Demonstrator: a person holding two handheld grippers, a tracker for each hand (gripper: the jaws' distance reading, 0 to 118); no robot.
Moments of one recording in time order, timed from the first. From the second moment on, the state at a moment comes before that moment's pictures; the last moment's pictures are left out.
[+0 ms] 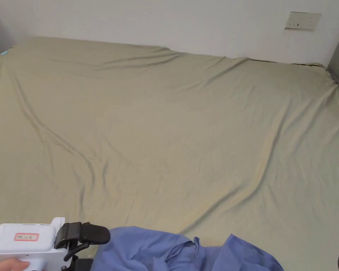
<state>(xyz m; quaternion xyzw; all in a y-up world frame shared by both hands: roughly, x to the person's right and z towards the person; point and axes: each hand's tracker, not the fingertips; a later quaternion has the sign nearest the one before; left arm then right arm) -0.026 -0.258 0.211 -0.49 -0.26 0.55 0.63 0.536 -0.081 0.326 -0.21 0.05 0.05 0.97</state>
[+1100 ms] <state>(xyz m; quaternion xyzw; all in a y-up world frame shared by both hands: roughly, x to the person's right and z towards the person) -0.124 -0.171 0.278 -0.55 -0.06 0.42 0.72 0.533 -0.079 0.323 -0.21 0.06 0.03 0.98</state>
